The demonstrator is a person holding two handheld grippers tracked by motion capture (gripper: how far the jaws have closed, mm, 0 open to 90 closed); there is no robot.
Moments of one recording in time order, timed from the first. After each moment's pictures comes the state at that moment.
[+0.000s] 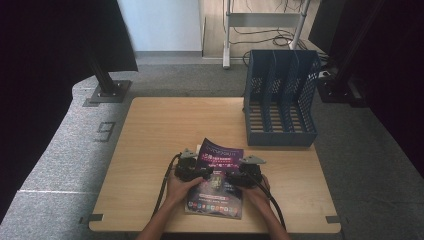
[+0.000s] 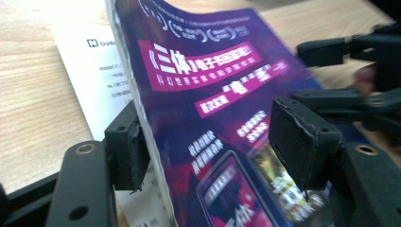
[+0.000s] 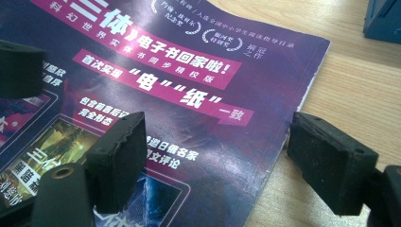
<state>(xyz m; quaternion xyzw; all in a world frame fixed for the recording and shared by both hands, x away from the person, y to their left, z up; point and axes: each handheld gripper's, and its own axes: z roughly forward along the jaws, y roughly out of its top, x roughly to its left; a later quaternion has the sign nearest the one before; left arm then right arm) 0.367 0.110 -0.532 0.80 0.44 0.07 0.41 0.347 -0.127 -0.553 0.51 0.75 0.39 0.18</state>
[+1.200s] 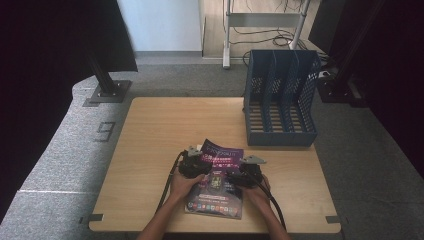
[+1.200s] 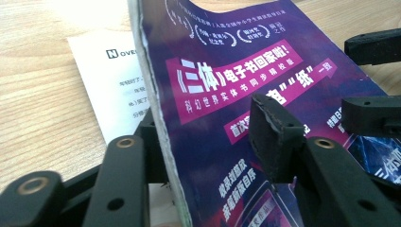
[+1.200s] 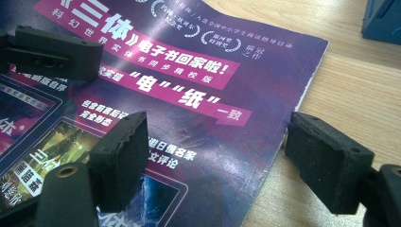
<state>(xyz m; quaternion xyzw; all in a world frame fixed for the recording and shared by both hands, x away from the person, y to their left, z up) 0.378 0.101 -0.540 0.81 0.44 0.11 0.39 0.347 -0.128 -0.553 0.50 0.75 0.39 0.18</state>
